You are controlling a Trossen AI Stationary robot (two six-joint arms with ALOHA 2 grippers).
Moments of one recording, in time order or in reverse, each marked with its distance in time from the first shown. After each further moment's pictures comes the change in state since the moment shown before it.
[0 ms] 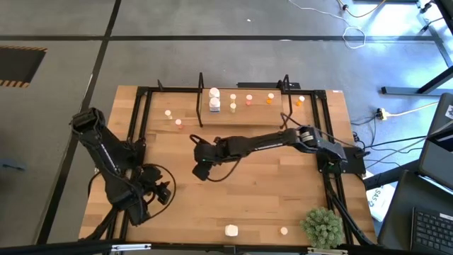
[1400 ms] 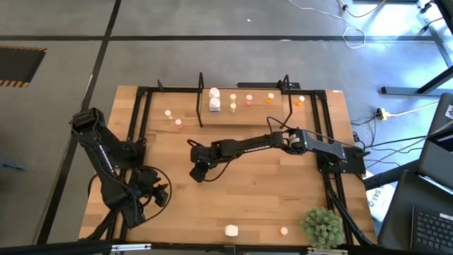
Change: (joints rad) left arm -0.047 0.000 0.000 0.004 -0.004 -0.079; right arm -0.030 0.155 0.019 0.111 -0.145 0.046
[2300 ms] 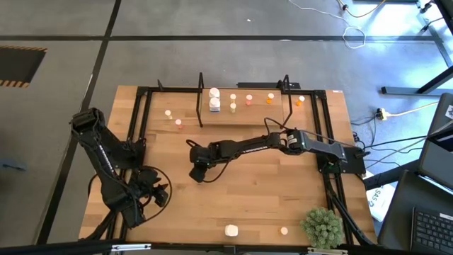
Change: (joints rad) left arm 0.000 0.000 0.000 0.000 0.000 0.008; right arm -0.005 0.040 0.003 0.051 0.035 -0.106
